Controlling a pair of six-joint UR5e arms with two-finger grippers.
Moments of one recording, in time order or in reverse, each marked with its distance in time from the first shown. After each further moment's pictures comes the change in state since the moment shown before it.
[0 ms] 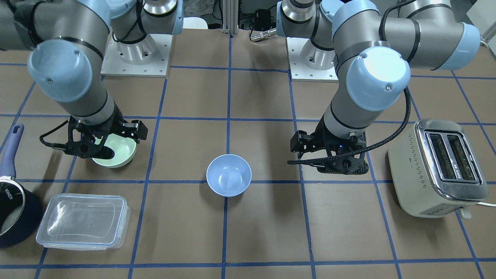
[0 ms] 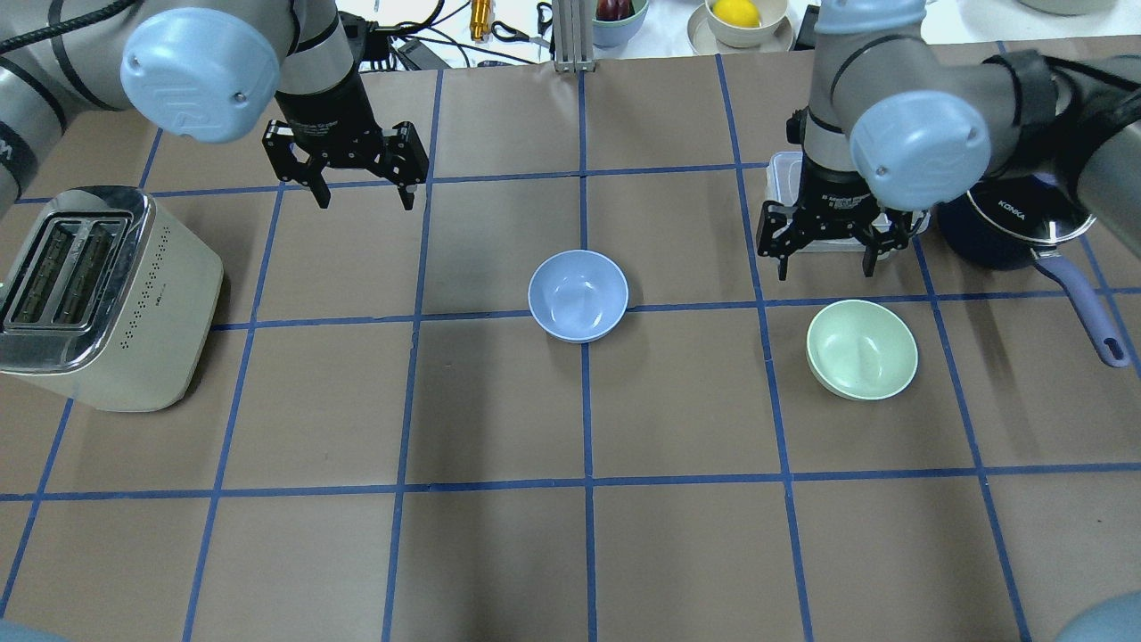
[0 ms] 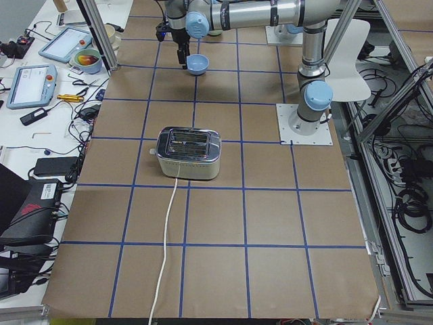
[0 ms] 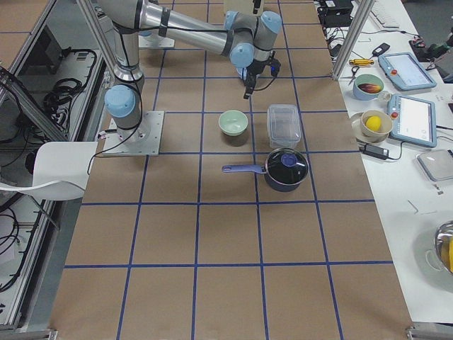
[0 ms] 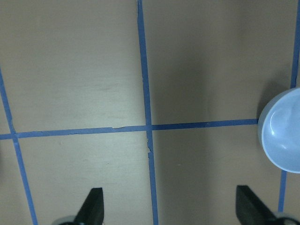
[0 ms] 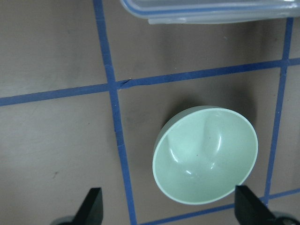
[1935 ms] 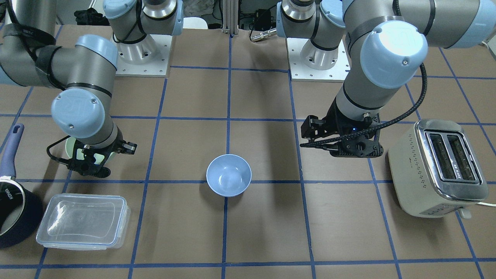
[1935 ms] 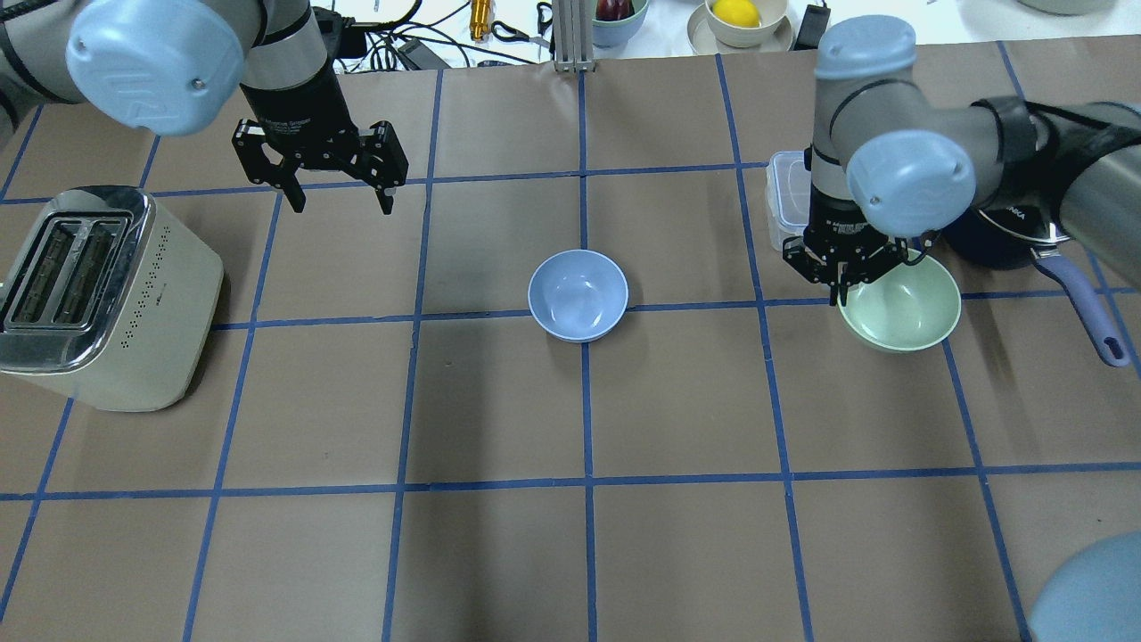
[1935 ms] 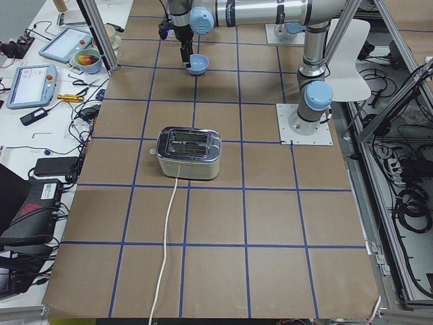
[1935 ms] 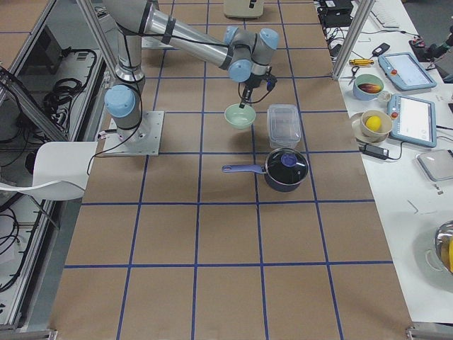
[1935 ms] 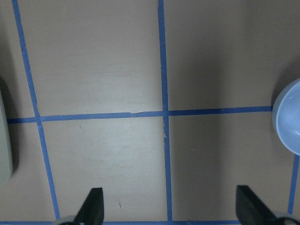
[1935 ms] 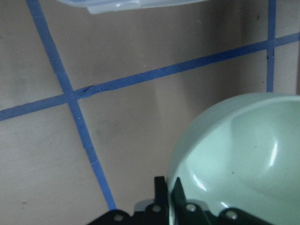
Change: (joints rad) left arm 0.018 0.050 0.000 -0.075 0.014 0.006; right arm -0.022 0.018 -0.038 0.029 -0.012 0.084
